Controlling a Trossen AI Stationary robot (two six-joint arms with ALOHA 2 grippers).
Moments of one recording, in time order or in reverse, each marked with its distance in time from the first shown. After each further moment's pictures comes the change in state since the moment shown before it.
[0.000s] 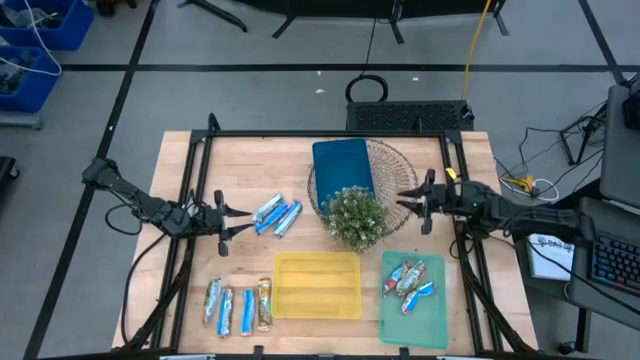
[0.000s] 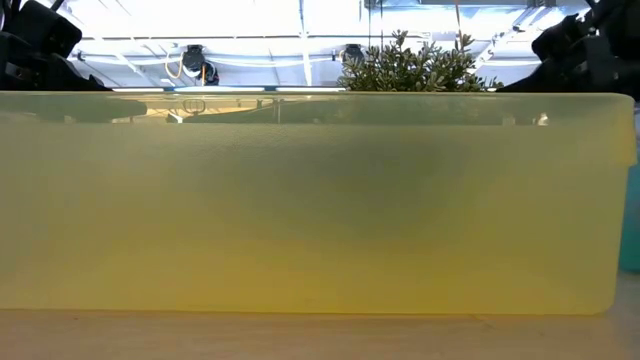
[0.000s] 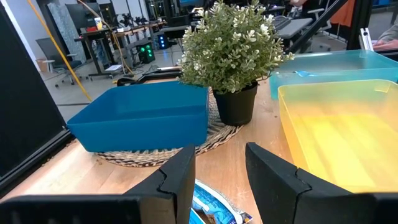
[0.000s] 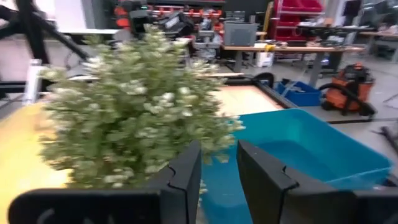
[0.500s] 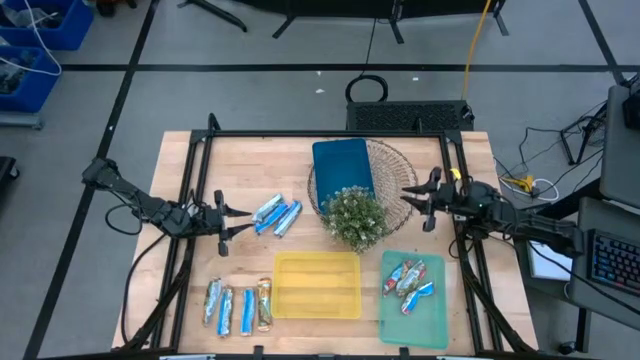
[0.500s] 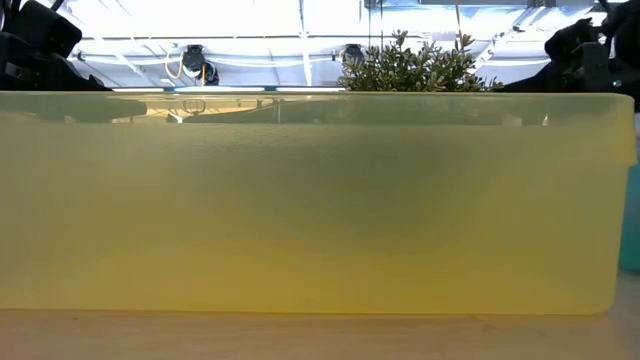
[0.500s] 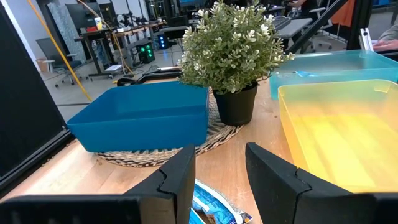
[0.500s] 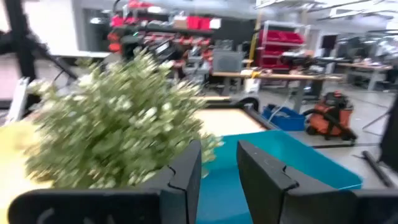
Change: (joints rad) left arm 0.000 0.000 0.000 0.000 0.000 0.000; right arm -0.072 -0.191 -0.058 -0.007 -0.033 -0.037
